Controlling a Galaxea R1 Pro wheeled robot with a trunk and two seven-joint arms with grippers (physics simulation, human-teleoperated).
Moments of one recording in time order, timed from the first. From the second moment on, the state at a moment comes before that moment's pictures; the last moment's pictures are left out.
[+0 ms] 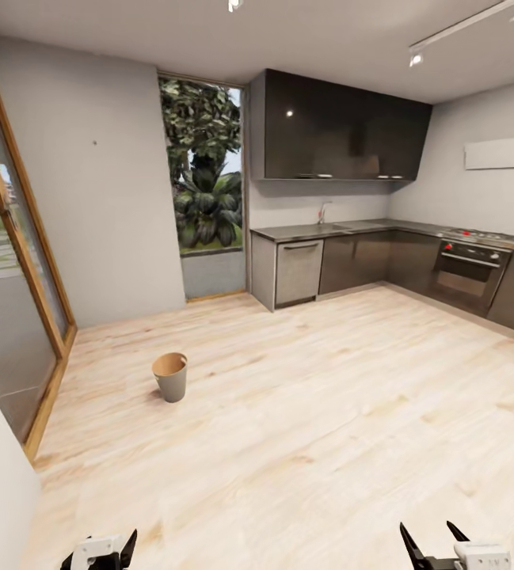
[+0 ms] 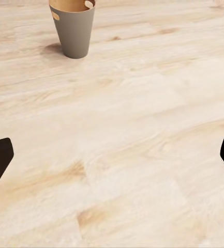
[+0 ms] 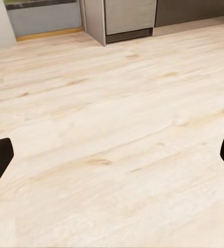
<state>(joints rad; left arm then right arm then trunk) 0.01 0.06 0.23 -0.91 0.06 -0.20 -0.20 0.19 -0.15 -0.23 -1.18 -0.17 -0.31 0.33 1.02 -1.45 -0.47</state>
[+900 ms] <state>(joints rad) 0.01 0.05 0.23 -0.91 0.06 -0.20 -0.20 0.19 -0.14 -0.21 -1.18 -0.12 -0.30 0.32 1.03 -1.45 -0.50</state>
